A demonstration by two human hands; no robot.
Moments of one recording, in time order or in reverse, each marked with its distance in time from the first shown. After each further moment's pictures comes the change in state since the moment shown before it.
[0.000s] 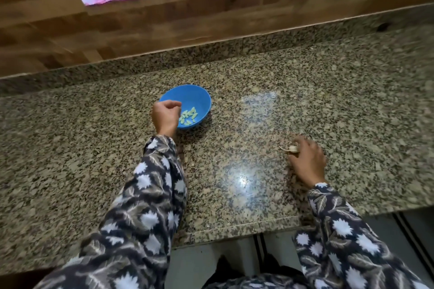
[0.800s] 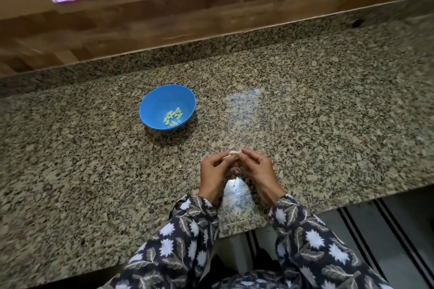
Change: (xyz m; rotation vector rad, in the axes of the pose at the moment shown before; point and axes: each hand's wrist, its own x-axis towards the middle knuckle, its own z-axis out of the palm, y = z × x) left_hand -0.165 -0.037 0.059 -0.515 -0.548 -0.165; right_hand -0.049 -0.053 0.037 1.186 -0.308 0.197
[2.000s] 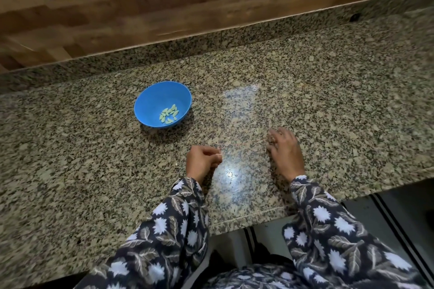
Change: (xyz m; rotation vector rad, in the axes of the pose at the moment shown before) left_hand 0.034 0.007 -0.024 0.423 0.057 -0.133; right_hand 0.033 -0.020 -0.064 -1.244 0.264 -0.375
